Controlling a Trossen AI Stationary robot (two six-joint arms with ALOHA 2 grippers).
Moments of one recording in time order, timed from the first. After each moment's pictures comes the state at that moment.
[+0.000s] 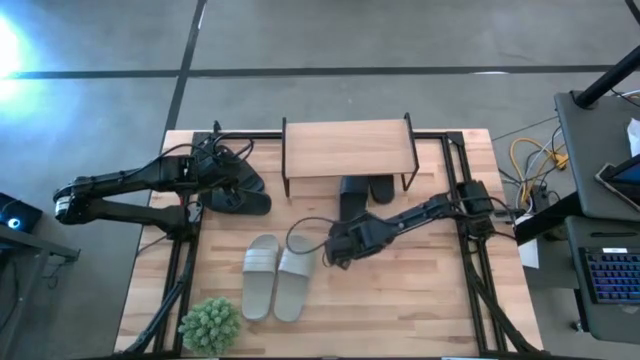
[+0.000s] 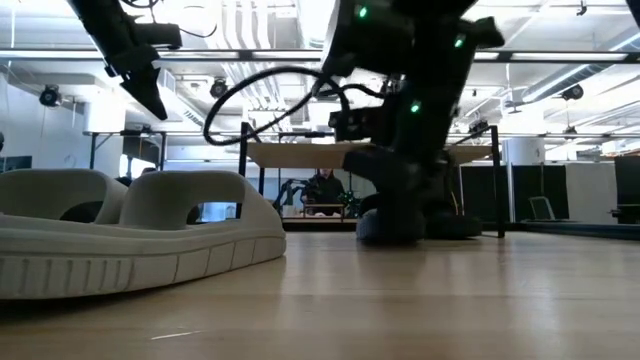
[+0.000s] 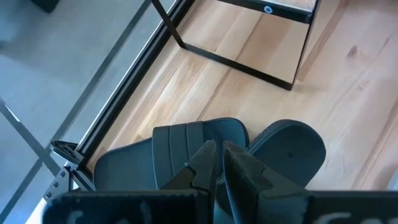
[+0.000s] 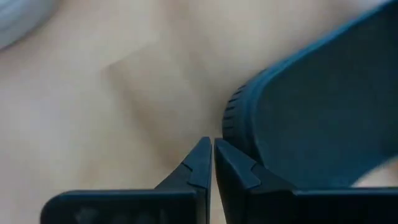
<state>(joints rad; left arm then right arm) 0.23 0.88 0.89 -0.98 -0.46 -0.14 0.20 2.01 1.32 -0.70 0.45 0.71</state>
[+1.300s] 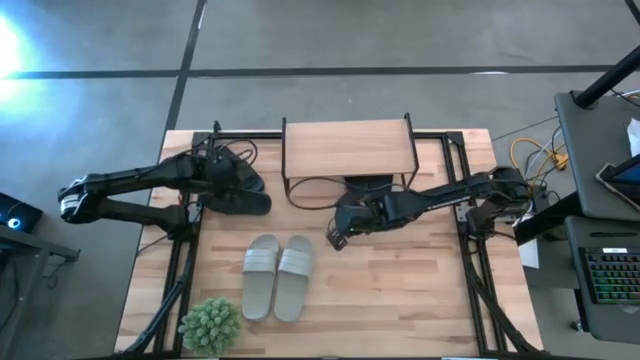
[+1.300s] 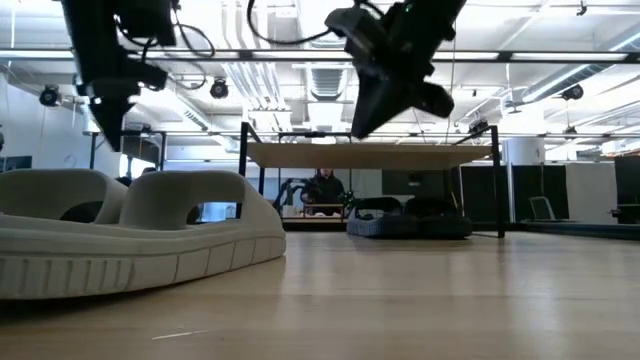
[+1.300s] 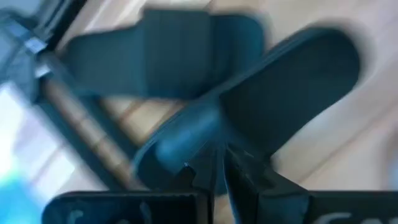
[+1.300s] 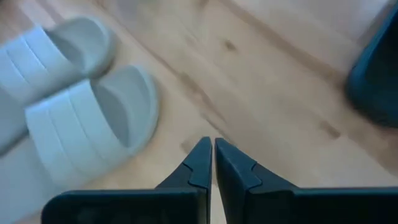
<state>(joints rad) 0.30 0.98 0.86 -1.26 -0.37 -0.40 0.15 1.71 1.31 -0.62 0.29 0.88</state>
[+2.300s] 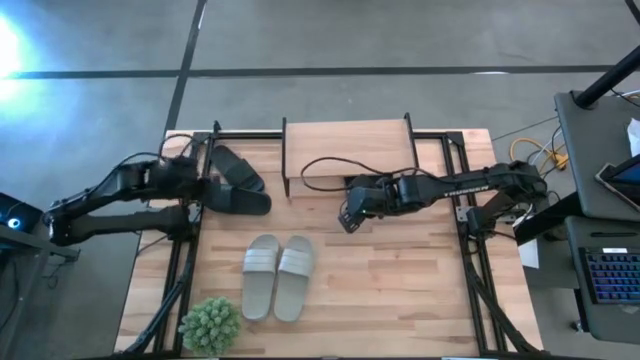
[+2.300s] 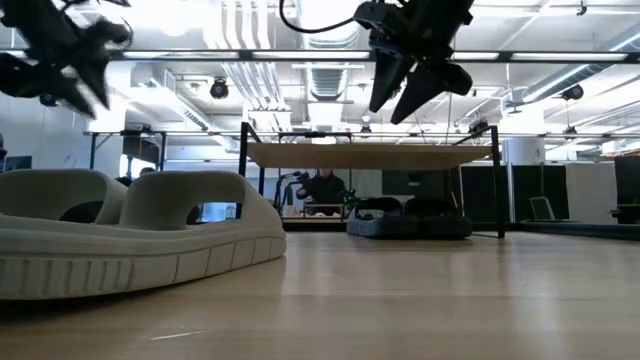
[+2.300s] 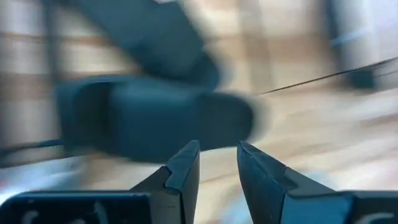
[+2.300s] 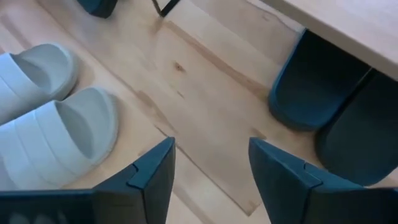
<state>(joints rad) 0.32 0.57 0.80 -1.17 -0.20 -1.15 0.07 1.59 1.31 -0.79 0.33 0.84</state>
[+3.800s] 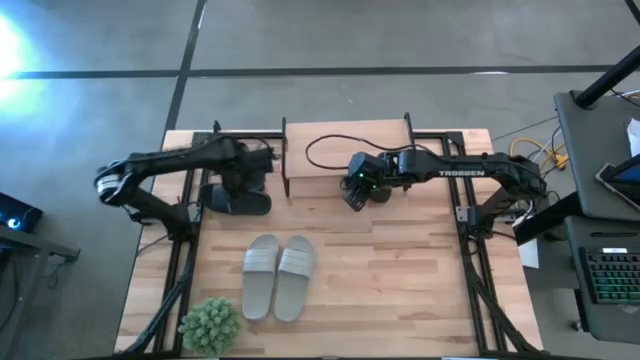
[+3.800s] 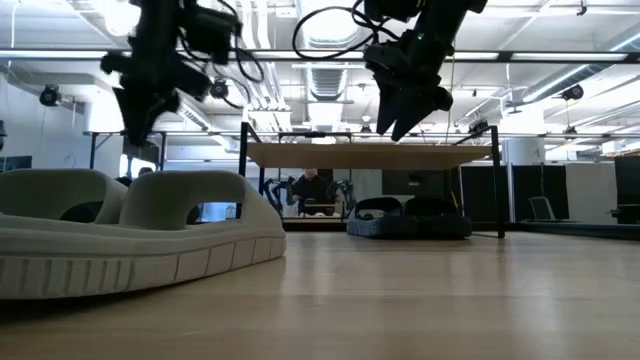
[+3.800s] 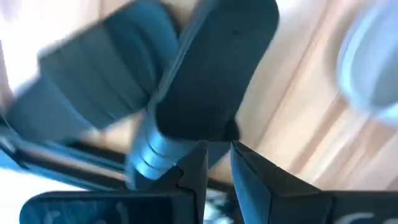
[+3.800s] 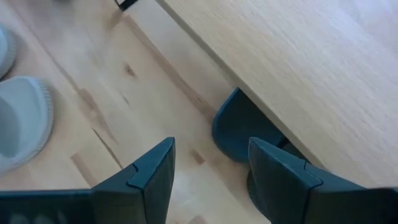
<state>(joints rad) 0.35 1.40 1.18 -1.41 -0.12 0.14 -0.16 1.59 1.31 -0.81 0.20 0.46</state>
